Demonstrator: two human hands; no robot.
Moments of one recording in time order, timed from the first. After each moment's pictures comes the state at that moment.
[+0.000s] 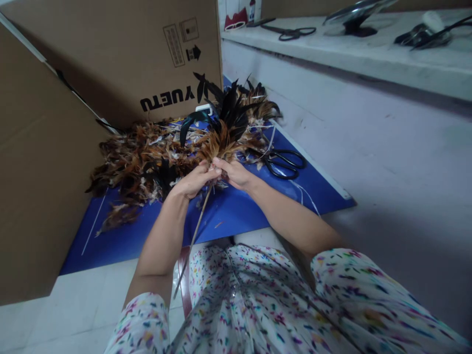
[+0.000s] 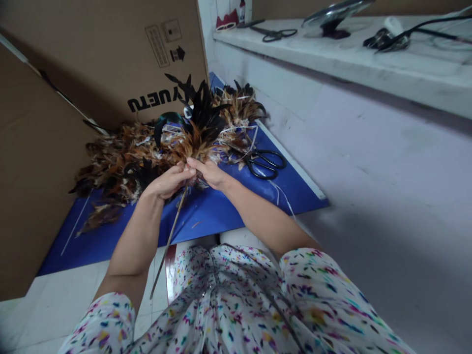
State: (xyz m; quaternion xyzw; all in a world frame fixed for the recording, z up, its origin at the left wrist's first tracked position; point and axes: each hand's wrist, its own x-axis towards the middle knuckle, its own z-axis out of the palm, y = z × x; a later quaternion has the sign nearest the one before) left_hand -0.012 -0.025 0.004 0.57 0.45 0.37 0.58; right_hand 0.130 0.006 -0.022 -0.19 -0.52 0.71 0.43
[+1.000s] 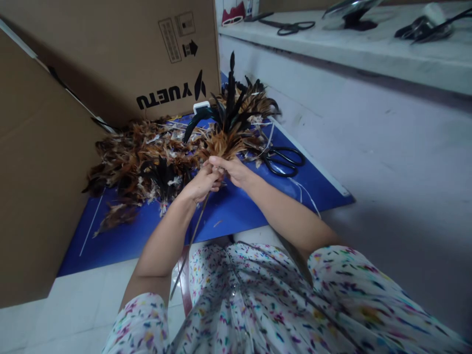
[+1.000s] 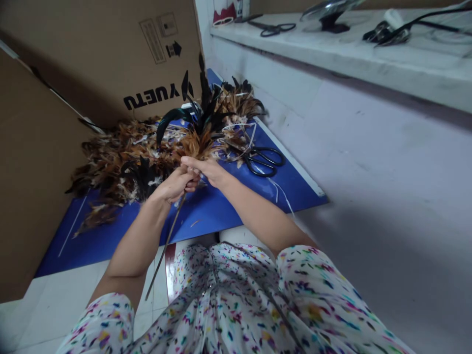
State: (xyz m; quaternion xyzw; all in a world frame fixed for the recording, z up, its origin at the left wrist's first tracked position) left_hand 0.023 -0.041 0.010 0.48 0.48 0.39 0.62; right_hand 0.134 0.009 -0.023 -0.29 -0.51 0.68 0.44
